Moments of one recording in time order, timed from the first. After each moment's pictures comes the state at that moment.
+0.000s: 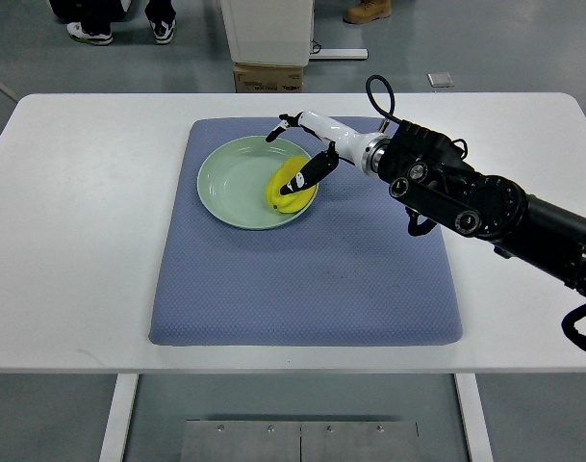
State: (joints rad) left arm -0.01 0.00 -0.10 -0.22 0.09 0.07 -0.21; right arm 1.19 0.00 0.15 0.66 -0.86 0.01 0.08
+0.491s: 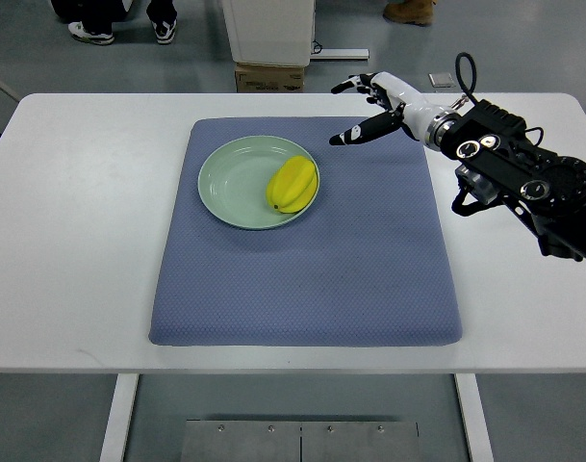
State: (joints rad) left arm -0.01 0.00 -0.10 -0.22 0.09 0.07 -0.21; right arm 1.13 -0.14 0.37 0.66 -0.69 0.00 0.06
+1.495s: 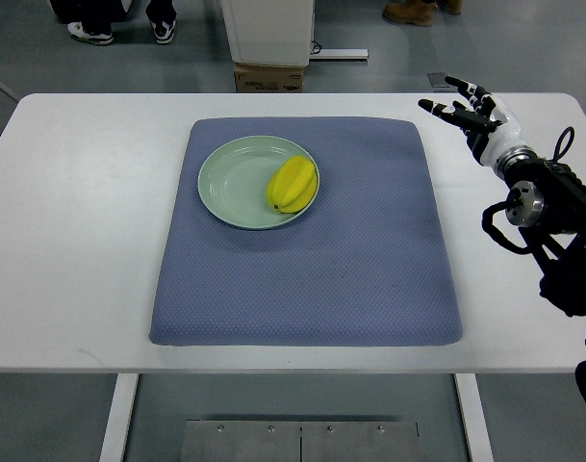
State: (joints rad) left arm -0.01 0.00 -0.10 -0.22 0.09 0.07 -0.21; right arm 0.83 -0.13 1.00 0.67 -0.56 -0.10 0.06
